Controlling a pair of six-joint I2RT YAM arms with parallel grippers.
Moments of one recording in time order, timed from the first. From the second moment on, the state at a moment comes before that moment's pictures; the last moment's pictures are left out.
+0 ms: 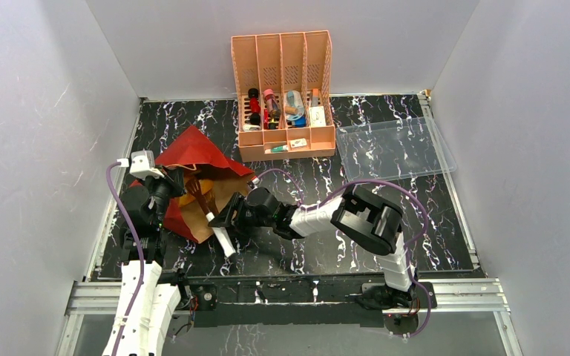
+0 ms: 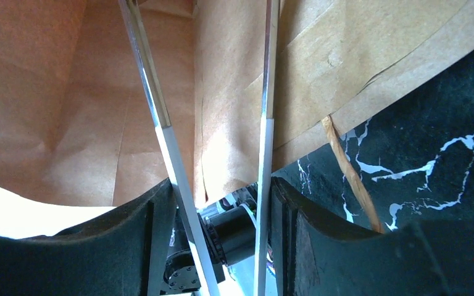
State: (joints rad) left arm 0.05 0.55 0.48 -0.02 0.14 -0.30; right arm 1.08 2.02 1.07 0.54 -0.21 1.45
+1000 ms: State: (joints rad) left arm 0.04 0.60 0.48 0.01 0.12 -0.28; right arm 1.07 1.86 0.95 0.51 -0.19 1.45
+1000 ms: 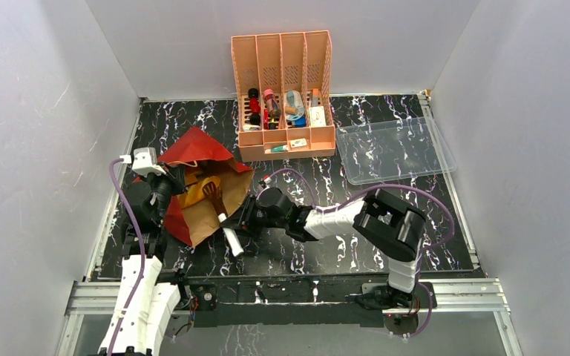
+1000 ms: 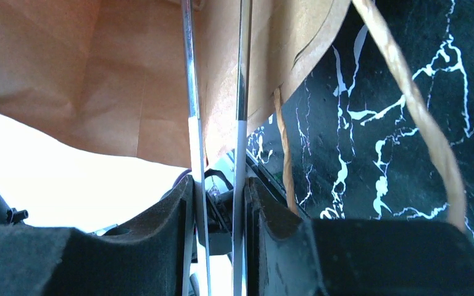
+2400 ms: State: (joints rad) left arm -0.26 0.78 0.52 0.06 -0.32 -0.22; right arm 1.08 0.97 0.64 0.02 0.13 1.34
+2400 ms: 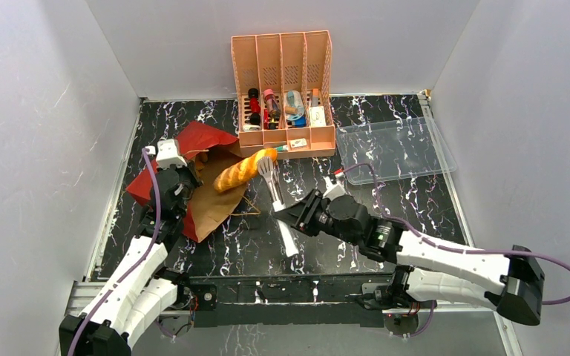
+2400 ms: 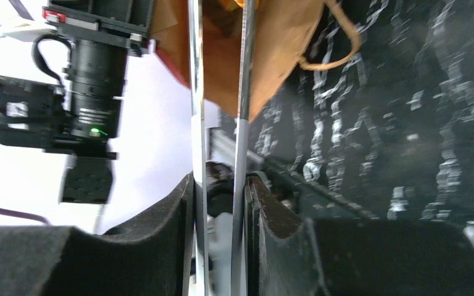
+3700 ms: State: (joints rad) left arm -0.27 0.78 0.57 -0.03 -0.44 -0.27; right arm 0.75 0.97 0.99 -0.20 0.61 1.12
